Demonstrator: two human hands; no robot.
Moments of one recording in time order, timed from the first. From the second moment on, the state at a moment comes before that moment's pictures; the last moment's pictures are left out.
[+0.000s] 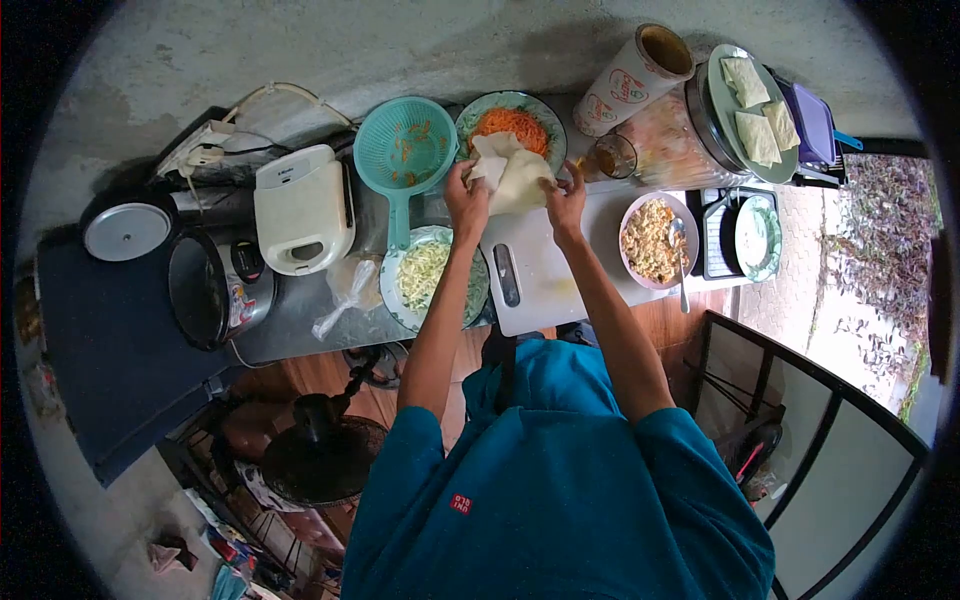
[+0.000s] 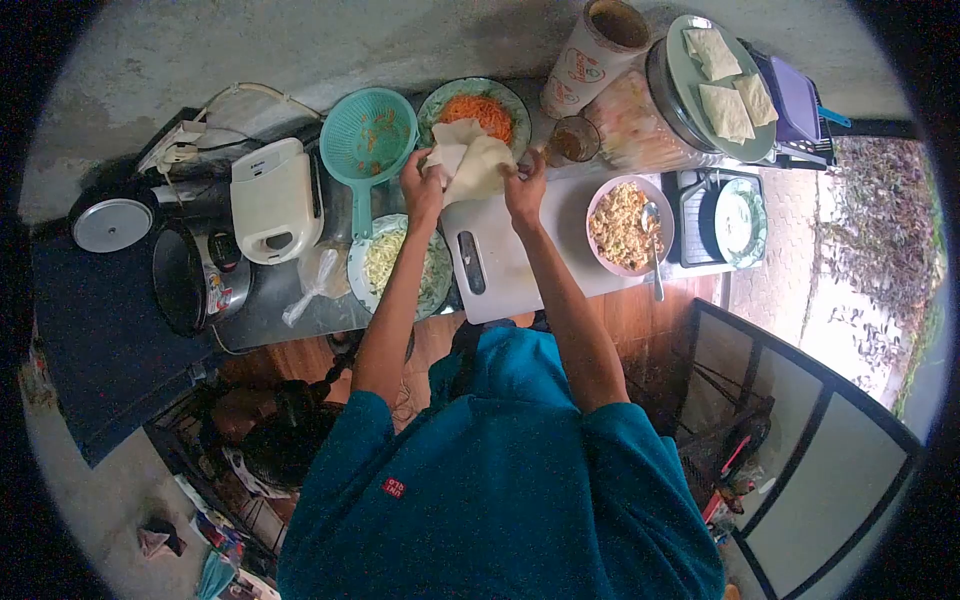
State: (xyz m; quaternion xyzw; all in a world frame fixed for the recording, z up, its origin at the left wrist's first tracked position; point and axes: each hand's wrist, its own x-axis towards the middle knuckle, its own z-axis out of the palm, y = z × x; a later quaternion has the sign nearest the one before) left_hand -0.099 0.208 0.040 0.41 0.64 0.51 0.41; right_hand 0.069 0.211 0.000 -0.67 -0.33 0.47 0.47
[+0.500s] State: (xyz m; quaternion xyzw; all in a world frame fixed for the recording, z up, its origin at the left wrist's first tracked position) left_hand -0.078 0.199 0.088 0.33 0.59 0.57 0.47; right_hand 0.074 0.205 0.025 -0.61 -0.17 0.57 0.53
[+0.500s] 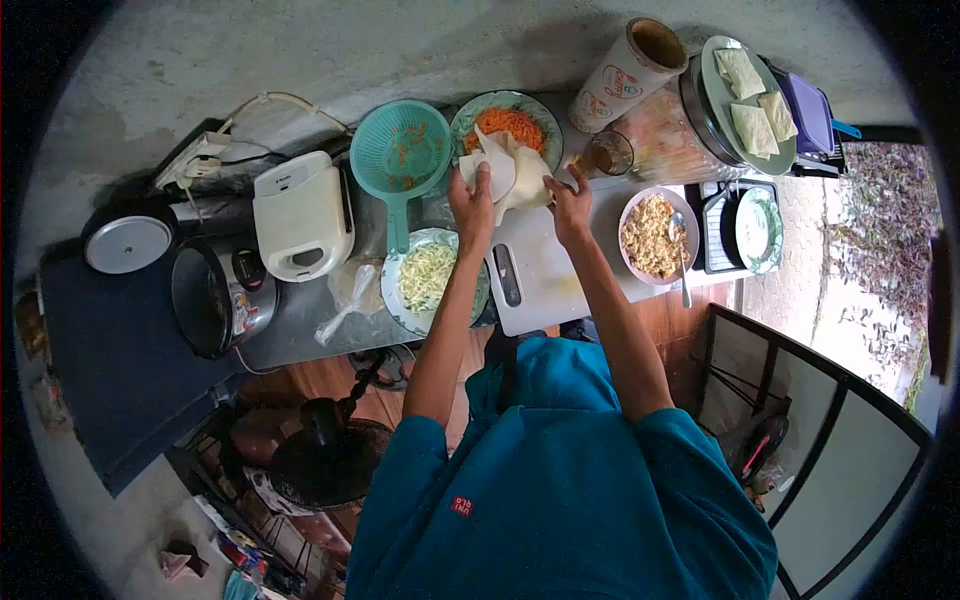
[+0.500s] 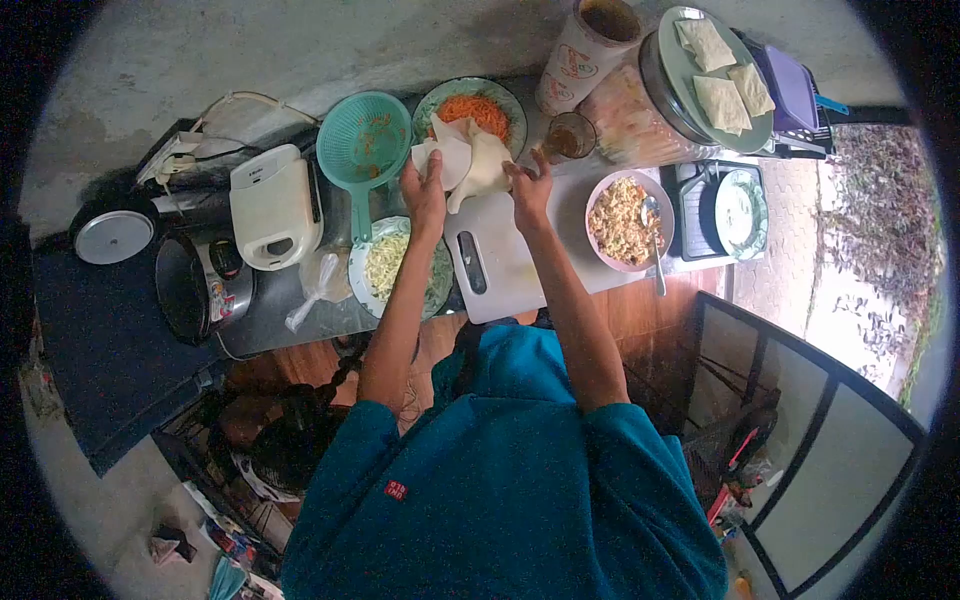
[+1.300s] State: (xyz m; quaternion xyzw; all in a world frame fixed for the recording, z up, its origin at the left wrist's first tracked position) left_hand -0.067 0.186 0.152 0.39 0.56 0.57 0.46; right_hand 0.081 0.202 0.032 -0.57 -0.11 0.62 0.52
